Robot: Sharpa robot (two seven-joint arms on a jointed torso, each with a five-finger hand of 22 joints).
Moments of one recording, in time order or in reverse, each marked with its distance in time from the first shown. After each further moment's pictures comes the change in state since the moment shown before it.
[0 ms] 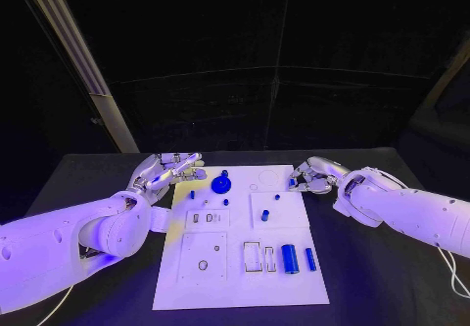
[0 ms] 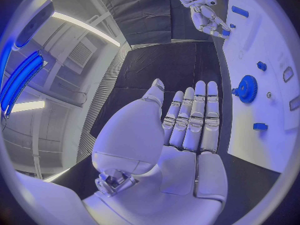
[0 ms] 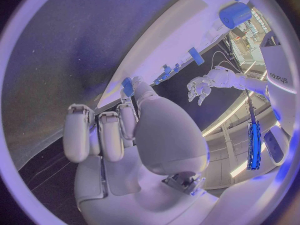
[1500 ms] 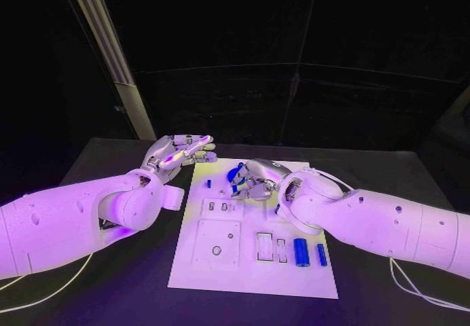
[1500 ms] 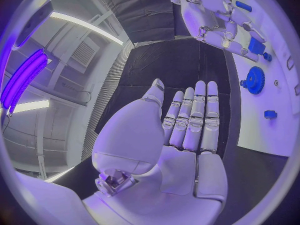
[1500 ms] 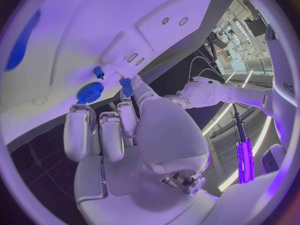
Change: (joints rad) left arm 0.015 0.005 0.000 -0.042 0.005 0.022 -0.006; left_hand 0.000 0.000 0.000 0.000 0.000 0.000 0.000 0.000 0.000 0.000 0.000 -0.005 0.000 0.000 0.000 0.000 0.001 0.000 0.000 0.000 0.000 -0.002; right arm 0.005 0.266 0.001 0.224 -0.191 0.009 -0.322; right_hand -0.033 0.033 0.068 -0.018 -0.027 0.006 0.005 -0.003 0.000 -0.013 -0.027 -0.063 0.032 0.000 -0.006 0.004 0.000 0.000 -0.006 -0.019 -0.004 -0.027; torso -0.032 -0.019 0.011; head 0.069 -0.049
